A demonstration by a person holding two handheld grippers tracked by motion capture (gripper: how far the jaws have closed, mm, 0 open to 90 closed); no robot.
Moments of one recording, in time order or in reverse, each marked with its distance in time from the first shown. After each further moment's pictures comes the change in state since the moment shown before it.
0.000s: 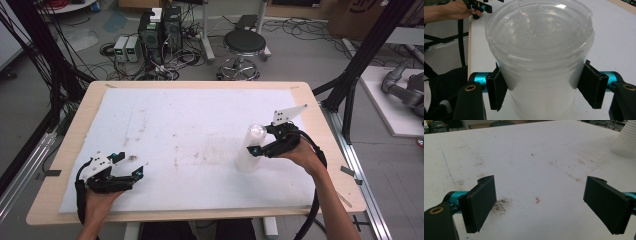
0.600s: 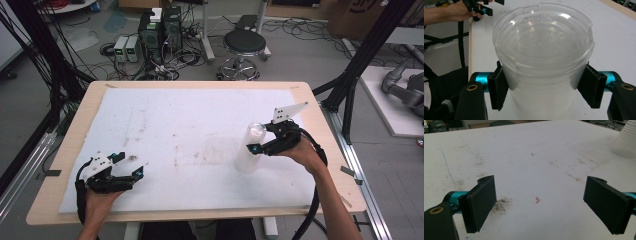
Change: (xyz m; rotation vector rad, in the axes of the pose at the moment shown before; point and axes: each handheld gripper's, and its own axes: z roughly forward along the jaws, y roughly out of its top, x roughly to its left) left arm 0.000 0.000 0.000 0.003 -0.001 -0.001; right arm 0.003 0.010 -0.003 -0.002 -0.010 -0.008
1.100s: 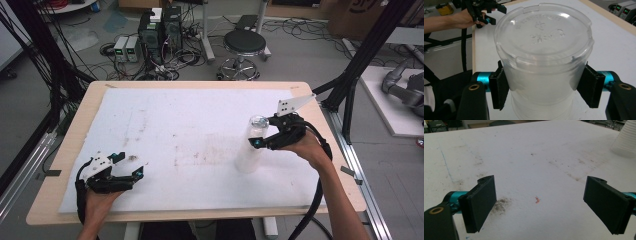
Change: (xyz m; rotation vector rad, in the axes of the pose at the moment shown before) left arm 0.000 0.000 0.000 0.002 -0.002 0.001; right arm 0.007 0.024 -0.019 -0.019 -0.007 -0.014
